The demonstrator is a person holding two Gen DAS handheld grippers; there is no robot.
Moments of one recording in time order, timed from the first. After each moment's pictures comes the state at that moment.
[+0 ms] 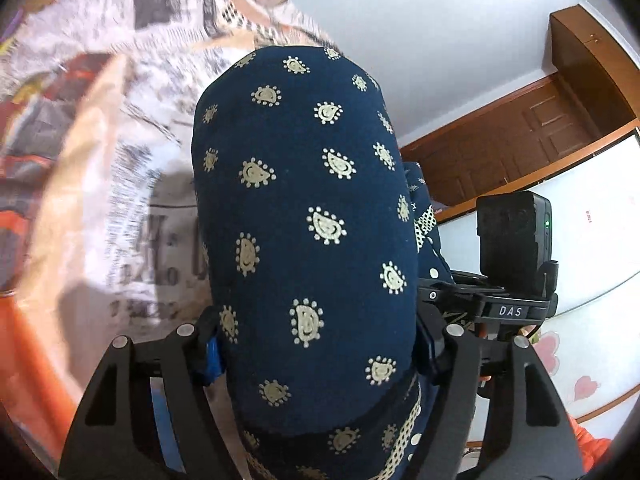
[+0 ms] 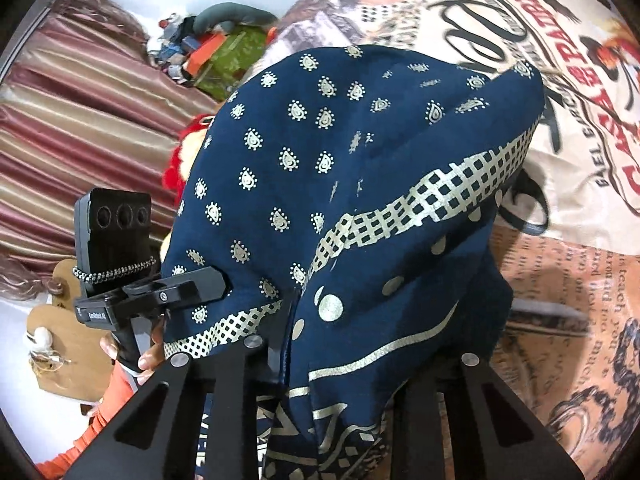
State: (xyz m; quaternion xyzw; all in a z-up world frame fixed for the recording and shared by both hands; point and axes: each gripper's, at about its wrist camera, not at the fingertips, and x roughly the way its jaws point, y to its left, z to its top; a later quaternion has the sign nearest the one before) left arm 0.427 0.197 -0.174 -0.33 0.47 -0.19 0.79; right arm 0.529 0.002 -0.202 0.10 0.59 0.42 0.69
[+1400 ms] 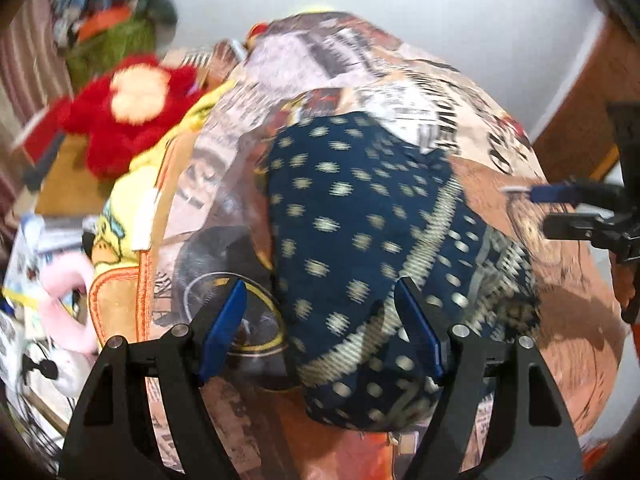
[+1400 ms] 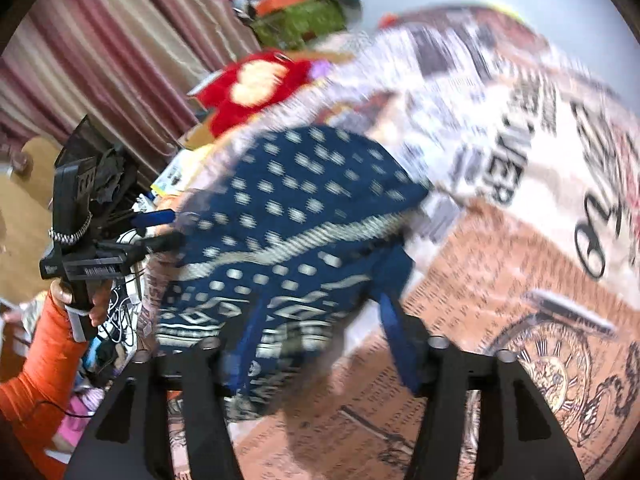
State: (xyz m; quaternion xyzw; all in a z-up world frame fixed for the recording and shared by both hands) left arm 0.209 0.285 -0.161 -0.11 0.46 0.04 0.88; right arm 0.392 0.115 -0.162 -0.11 0.48 0.47 0.73
